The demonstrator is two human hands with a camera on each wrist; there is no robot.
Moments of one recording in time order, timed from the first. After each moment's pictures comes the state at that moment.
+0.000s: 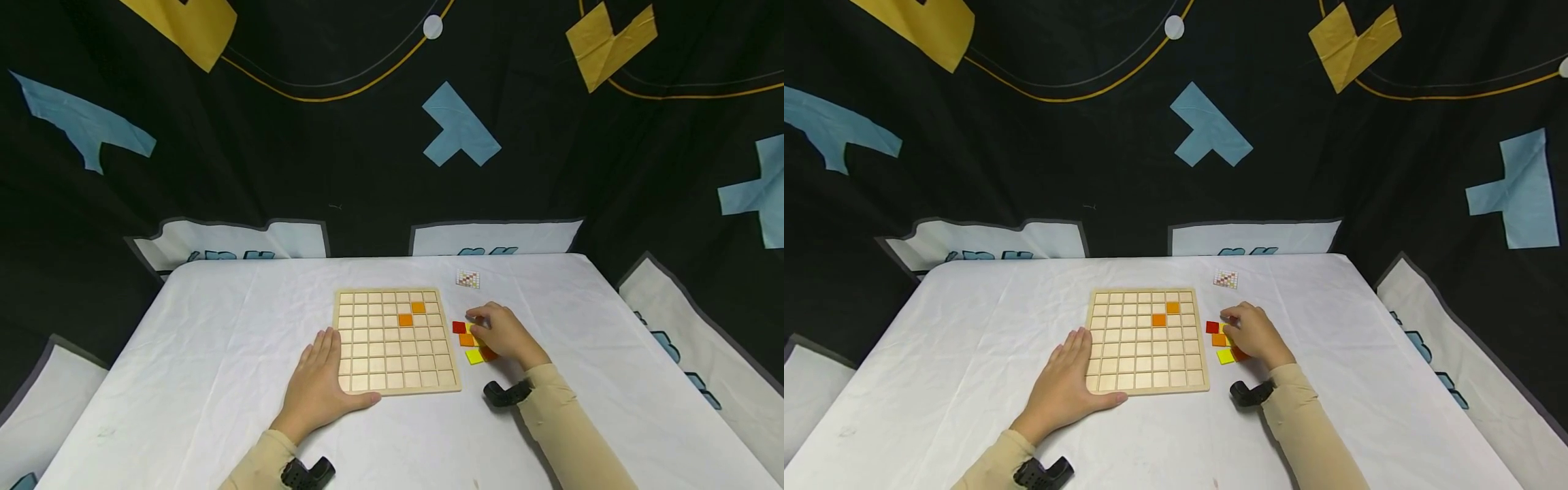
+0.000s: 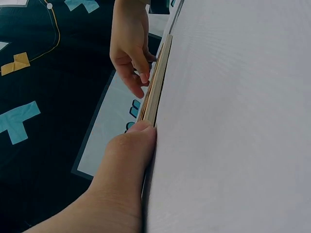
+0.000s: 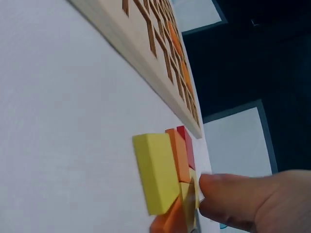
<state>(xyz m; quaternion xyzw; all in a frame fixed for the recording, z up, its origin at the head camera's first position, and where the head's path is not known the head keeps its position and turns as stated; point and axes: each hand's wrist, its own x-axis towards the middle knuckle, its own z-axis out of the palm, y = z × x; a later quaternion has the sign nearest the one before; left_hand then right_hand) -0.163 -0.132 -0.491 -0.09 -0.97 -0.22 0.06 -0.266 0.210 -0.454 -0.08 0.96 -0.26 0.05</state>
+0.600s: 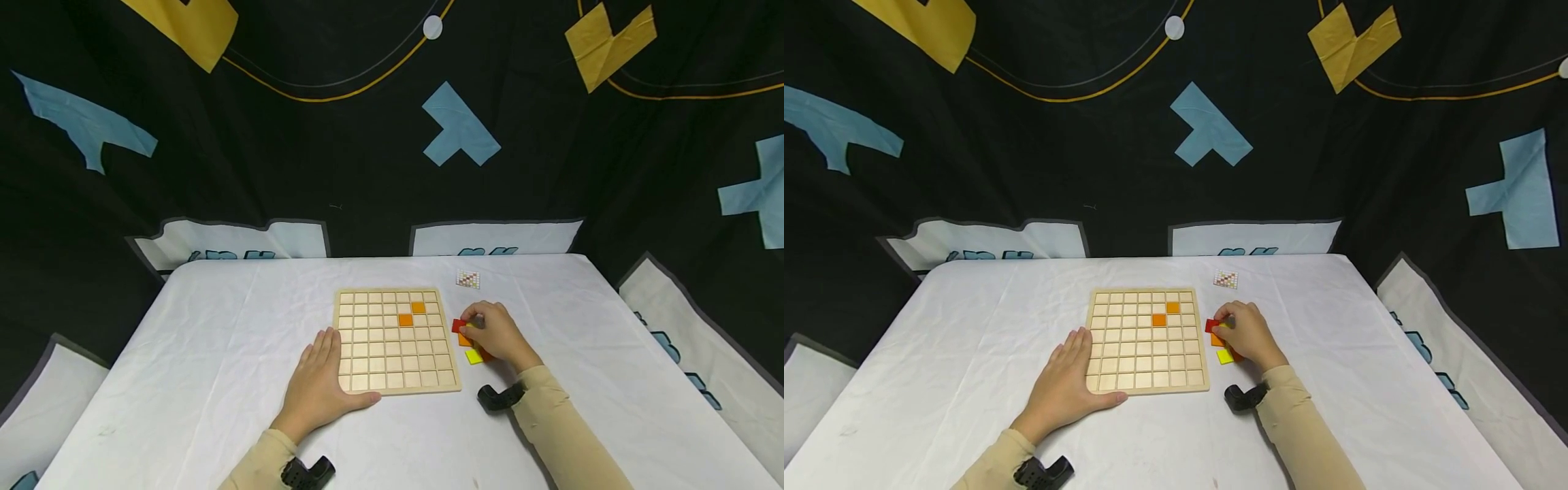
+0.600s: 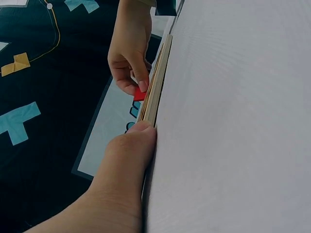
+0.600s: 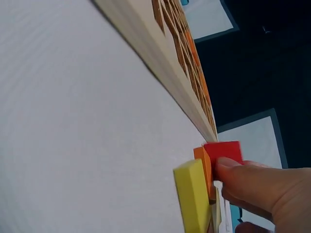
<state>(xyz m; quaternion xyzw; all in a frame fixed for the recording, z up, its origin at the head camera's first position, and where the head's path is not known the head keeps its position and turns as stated) -0.163 -0.132 -0.491 -0.09 -0.97 -0.22 0.06 -0.266 0.201 -0.463 -0.06 0.95 -0.31 0.01</state>
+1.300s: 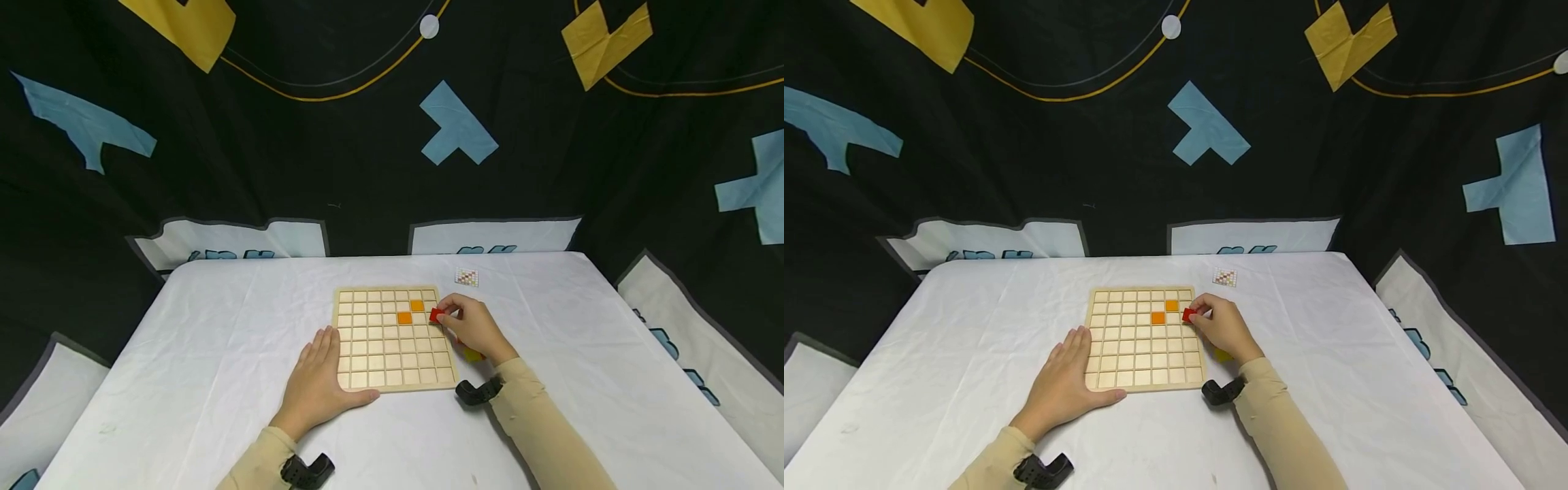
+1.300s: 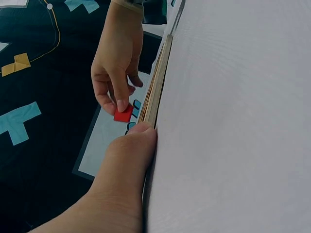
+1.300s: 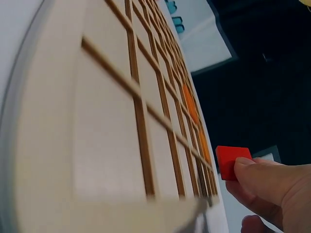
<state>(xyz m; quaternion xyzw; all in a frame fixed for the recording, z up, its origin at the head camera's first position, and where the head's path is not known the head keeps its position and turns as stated) -0.163 -0.132 -0.491 -0.09 -0.97 -0.23 0.06 -0.267 0.165 -0.456 -0.11 0.91 -0.39 0.00</state>
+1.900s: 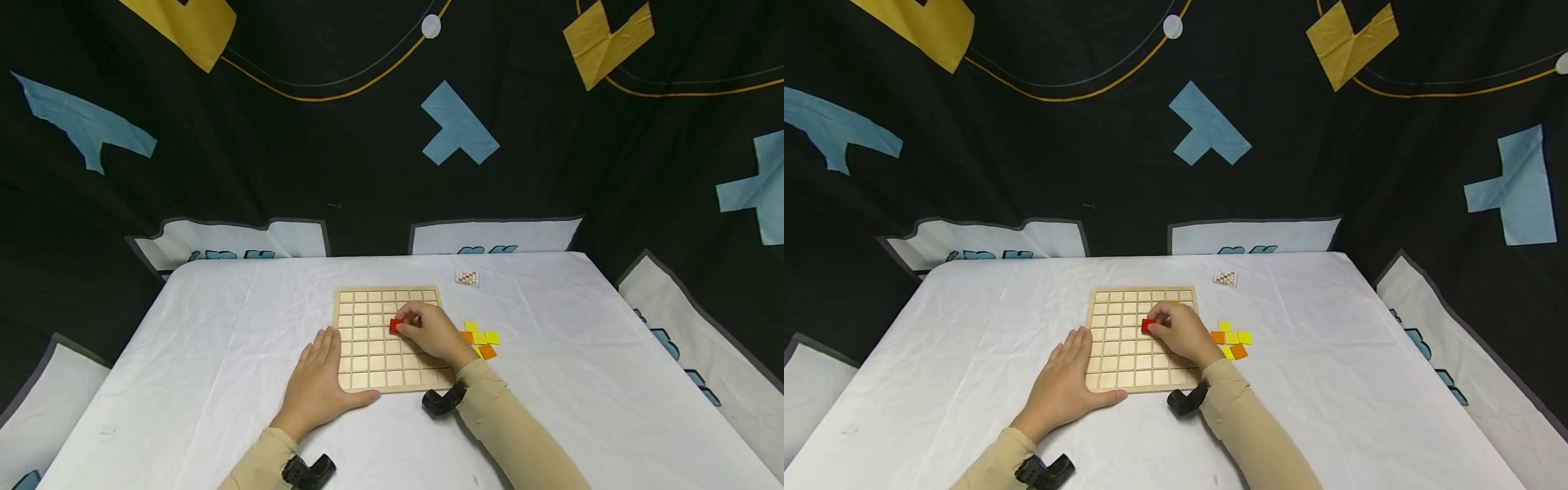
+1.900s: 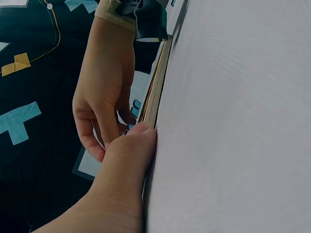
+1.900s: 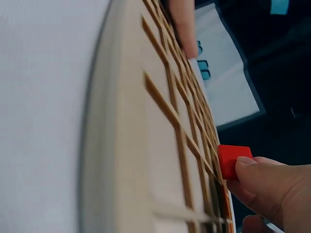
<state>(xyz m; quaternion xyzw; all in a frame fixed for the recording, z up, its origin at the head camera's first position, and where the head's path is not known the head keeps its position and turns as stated) -0.163 -0.132 -0.490 -0.08 -0.97 -0.22 0.05 -0.262 0.100 -0.462 -0.19 0.90 -0.38 0.03</state>
